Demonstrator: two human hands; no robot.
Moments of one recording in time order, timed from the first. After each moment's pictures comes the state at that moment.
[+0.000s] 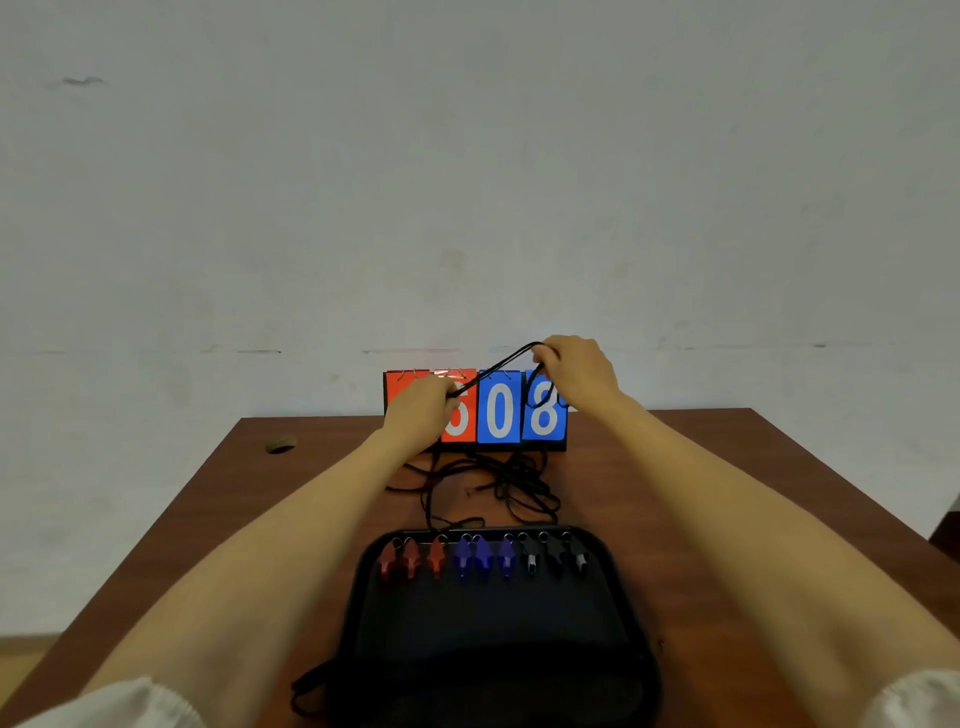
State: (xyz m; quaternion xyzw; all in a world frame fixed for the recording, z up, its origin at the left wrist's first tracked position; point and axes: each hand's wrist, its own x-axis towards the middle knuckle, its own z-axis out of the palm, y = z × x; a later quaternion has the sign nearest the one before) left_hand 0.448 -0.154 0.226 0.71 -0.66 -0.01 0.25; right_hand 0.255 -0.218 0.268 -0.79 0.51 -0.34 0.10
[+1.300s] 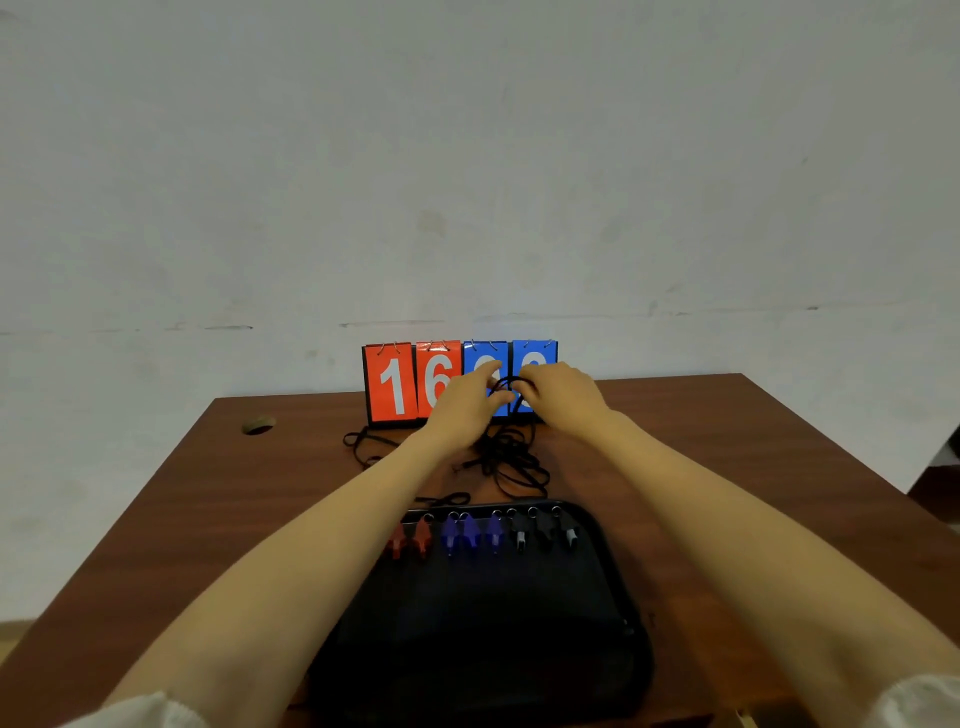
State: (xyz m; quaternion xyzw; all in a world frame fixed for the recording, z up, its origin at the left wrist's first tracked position) left_hand 0.388 -0.174 0.198 0.63 -0.68 -0.17 0.34; right_hand 0.248 -0.227 0.205 -0.86 0.48 -0.16 -0.03
